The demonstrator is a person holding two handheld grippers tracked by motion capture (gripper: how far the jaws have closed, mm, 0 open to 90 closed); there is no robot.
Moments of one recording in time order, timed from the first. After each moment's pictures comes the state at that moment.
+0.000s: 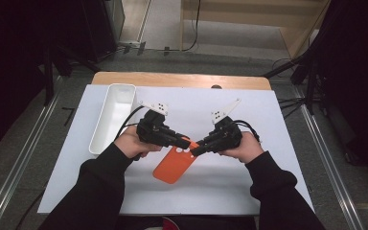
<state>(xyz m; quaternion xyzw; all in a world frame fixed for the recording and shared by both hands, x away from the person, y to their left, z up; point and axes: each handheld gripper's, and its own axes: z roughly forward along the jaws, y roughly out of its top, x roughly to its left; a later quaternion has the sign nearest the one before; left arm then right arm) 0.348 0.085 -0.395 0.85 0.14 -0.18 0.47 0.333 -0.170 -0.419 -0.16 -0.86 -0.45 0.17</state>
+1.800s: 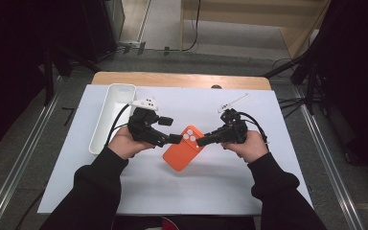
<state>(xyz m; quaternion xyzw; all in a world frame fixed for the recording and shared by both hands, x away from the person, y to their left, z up) 0.347 0.105 -0.388 0.85 0.21 -0.05 0.48 0.344 -0.189 -0.416 -0.33 -0.83 -0.42 0.17</state>
